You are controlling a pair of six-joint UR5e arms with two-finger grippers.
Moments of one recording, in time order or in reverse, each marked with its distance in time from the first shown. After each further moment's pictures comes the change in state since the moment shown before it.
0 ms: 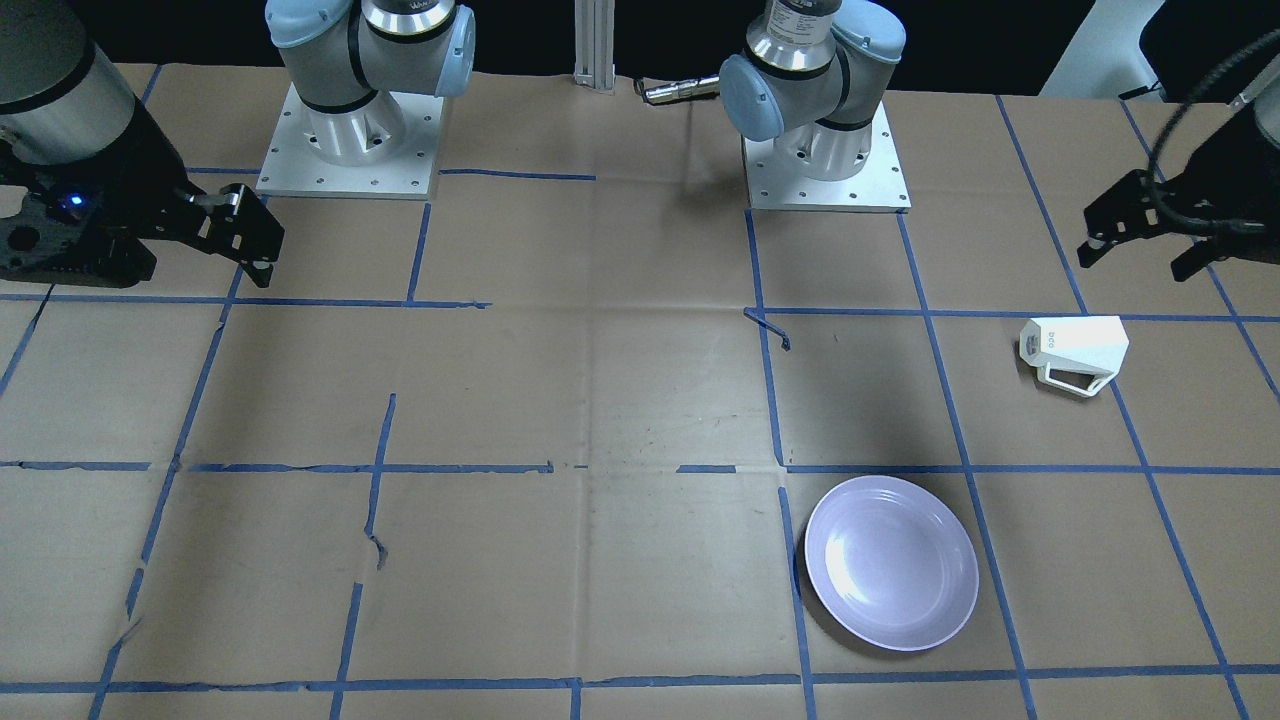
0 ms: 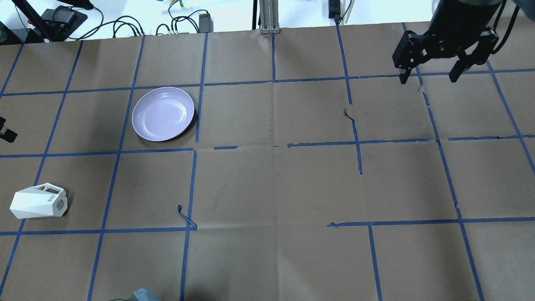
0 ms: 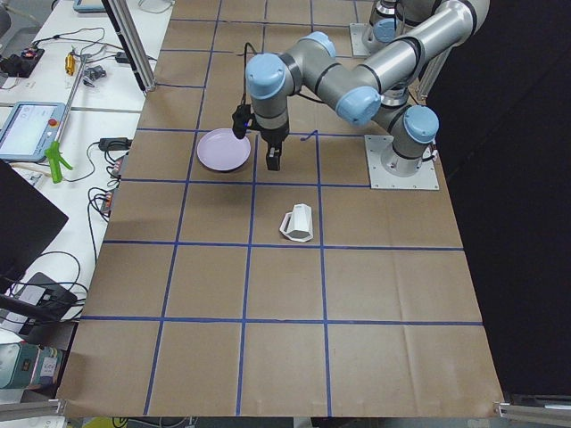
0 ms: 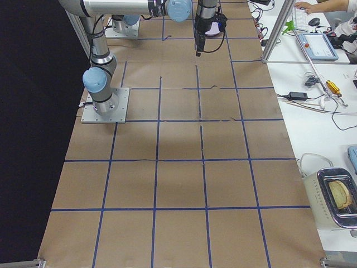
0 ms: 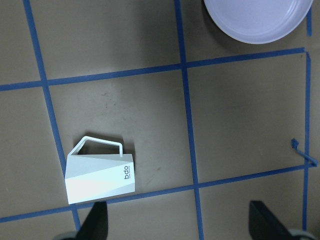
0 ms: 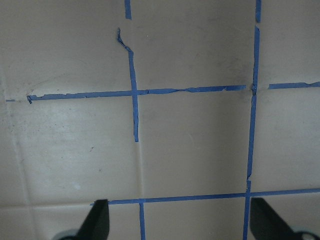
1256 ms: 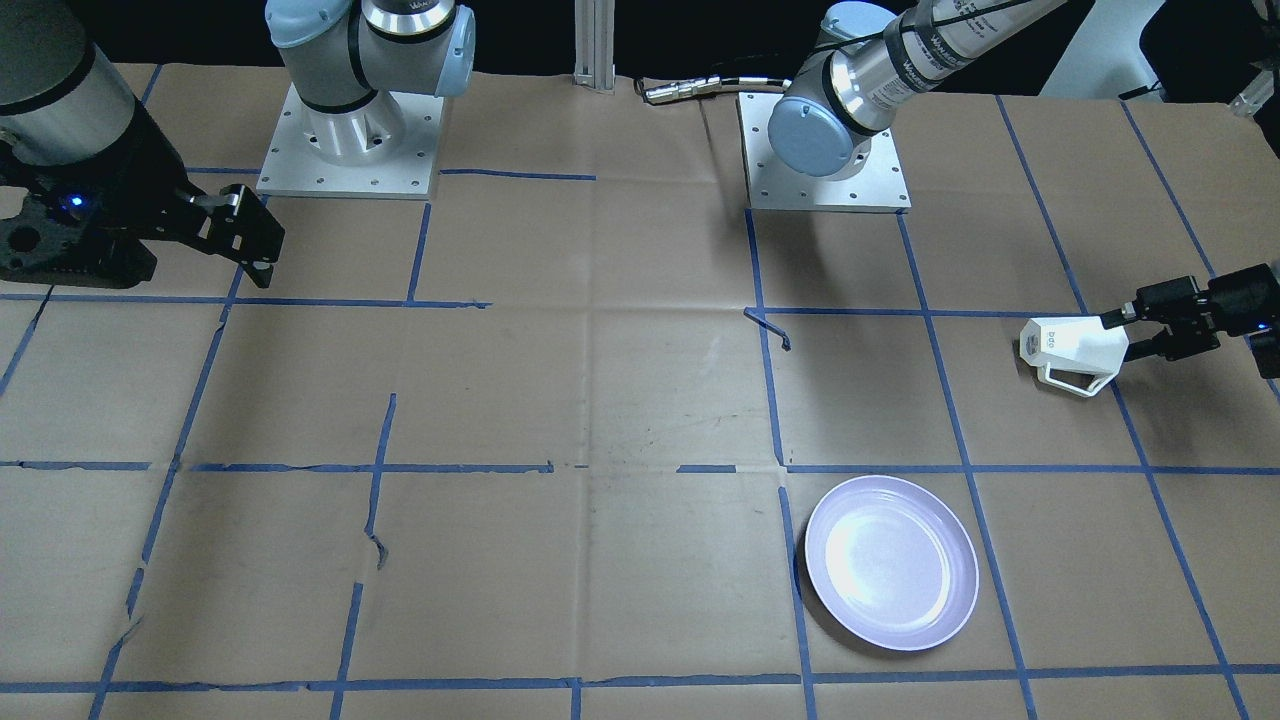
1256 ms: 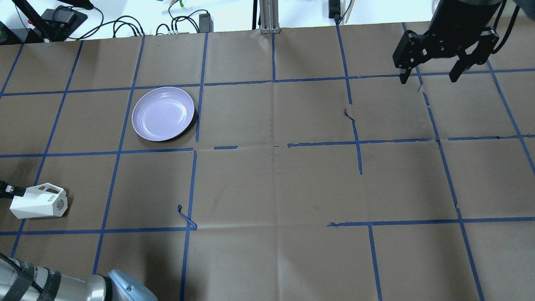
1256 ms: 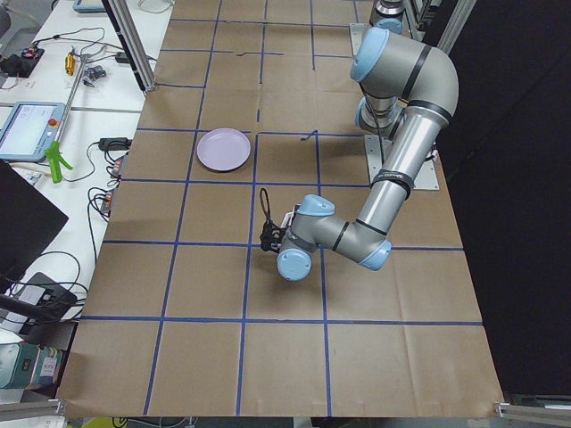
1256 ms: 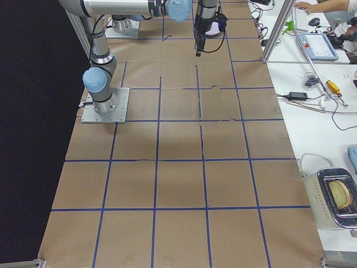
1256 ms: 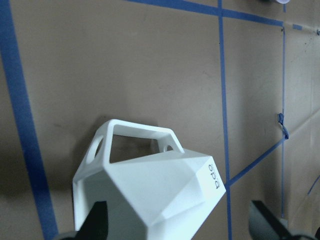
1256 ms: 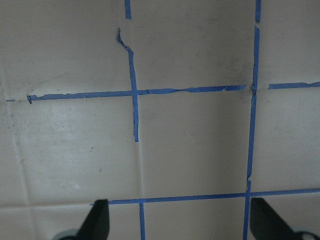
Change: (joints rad) left arm 0.286 -0.415 0.003 -0.139 -0.184 0.405; right arm 0.000 0.000 0.000 0.000 0.000 0.000
